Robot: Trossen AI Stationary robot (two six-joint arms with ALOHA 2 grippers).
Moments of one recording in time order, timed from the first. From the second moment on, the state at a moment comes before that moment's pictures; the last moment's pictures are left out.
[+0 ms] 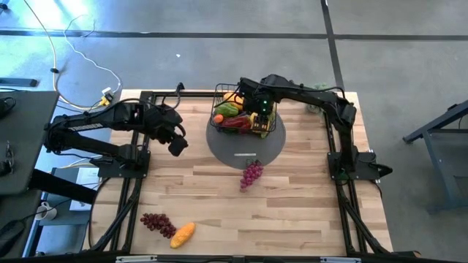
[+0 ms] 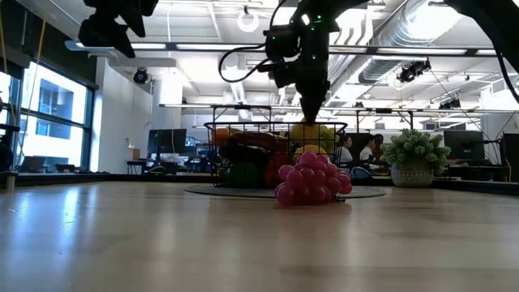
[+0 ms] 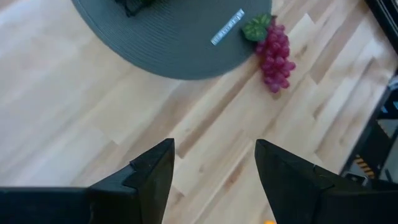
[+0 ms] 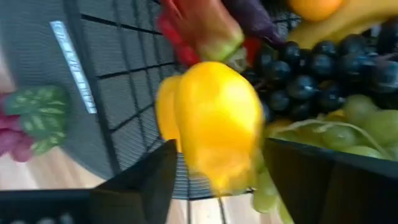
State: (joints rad) left arm 0.25 1.03 1.12 -1.10 0.05 -0.70; right arm -0.42 2.00 1.85 -1.30 0.02 -0.23
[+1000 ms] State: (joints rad) left arm -0.38 1.21 1.12 -1.09 -0.08 -1.37; right arm -0.43 1.85 1.85 -1.30 0.04 0.02
